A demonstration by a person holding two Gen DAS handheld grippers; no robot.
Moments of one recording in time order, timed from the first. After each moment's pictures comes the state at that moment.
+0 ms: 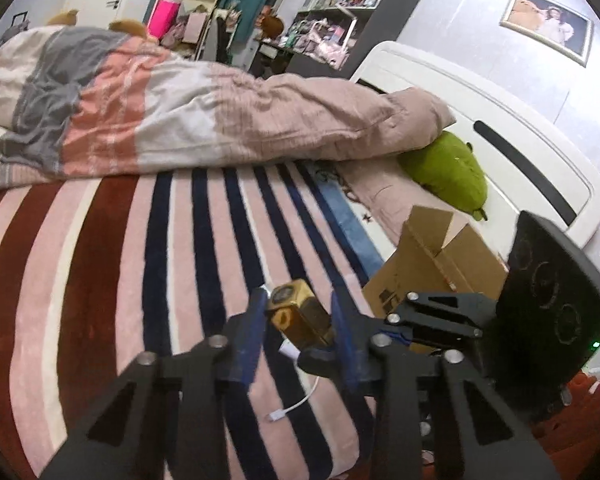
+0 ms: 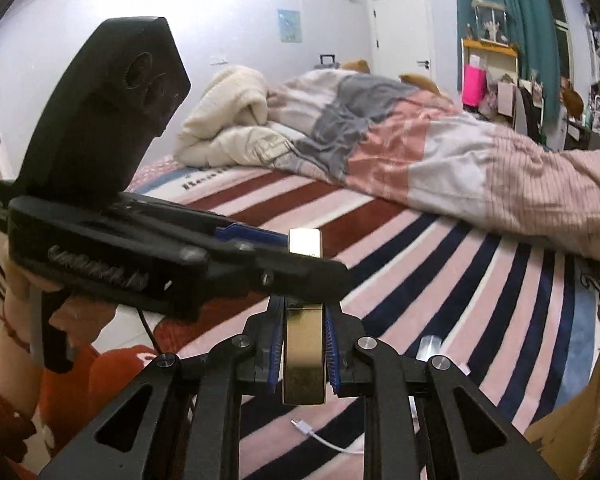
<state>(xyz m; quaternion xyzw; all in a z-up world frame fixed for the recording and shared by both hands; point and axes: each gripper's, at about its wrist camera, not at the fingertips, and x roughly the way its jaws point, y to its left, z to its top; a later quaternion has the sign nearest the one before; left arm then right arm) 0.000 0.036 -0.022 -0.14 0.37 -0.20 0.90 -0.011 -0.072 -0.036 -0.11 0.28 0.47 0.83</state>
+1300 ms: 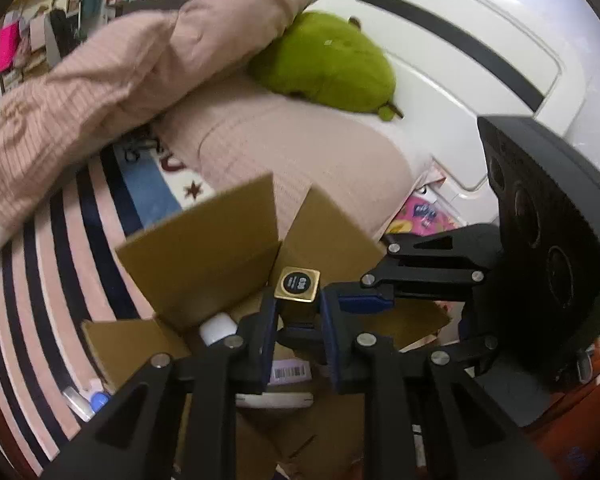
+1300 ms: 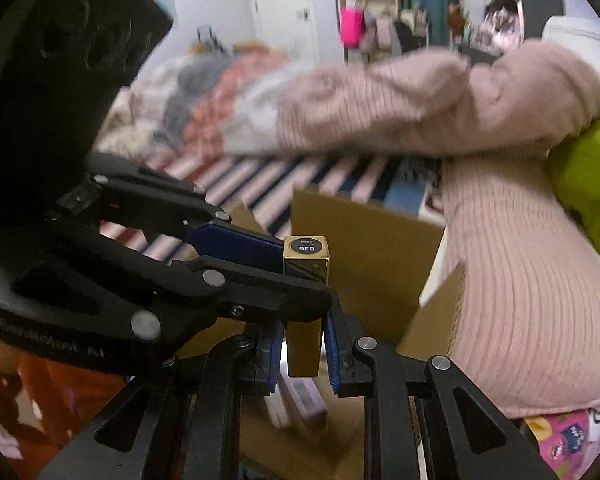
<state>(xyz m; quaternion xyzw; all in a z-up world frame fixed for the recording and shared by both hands) 0.098 -0.262 0.006 0.02 0.47 -0.36 0.81 0.063 -0.317 -0.001 -0.08 0.42 0.30 0.86</state>
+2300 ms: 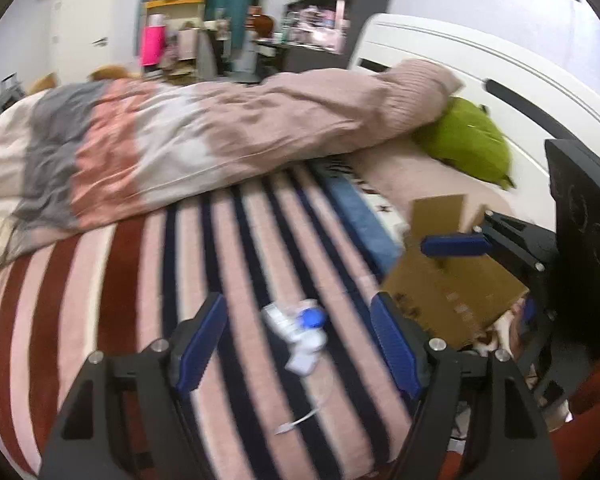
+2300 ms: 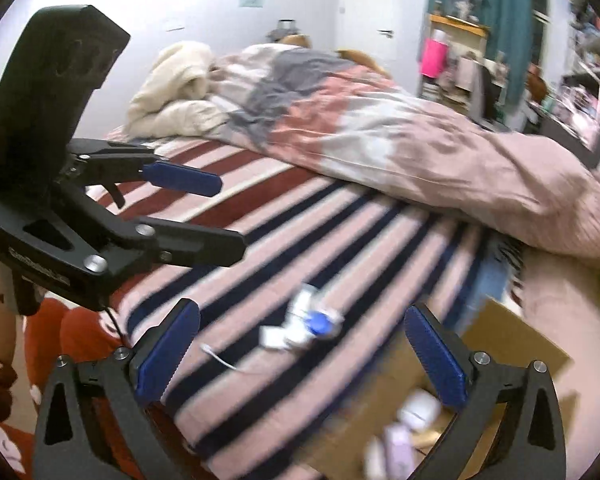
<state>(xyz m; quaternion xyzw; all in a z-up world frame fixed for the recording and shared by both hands) 0.008 -0.008 0.013 -0.04 0.38 -0.13 0.91 0.024 -0.147 0.016 -0.17 0.35 0.39 0.84</state>
